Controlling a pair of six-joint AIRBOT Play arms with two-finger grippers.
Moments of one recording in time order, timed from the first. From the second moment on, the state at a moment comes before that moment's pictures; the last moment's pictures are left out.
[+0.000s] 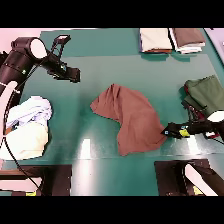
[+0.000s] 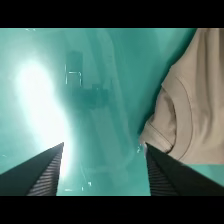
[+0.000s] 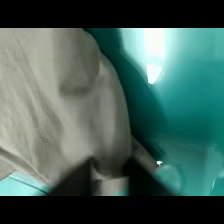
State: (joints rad) left arm -0.30 -1.49 1.62 1.45 -1.25 -1.59; right arm -0.30 -0.89 0.43 -1.00 1.25 1.28
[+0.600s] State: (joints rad) left arm -0.30 -1.59 1.43 1.15 -1.11 -1.45; right arm -0.15 -0.89 0.71 -1.00 1.24 1.29
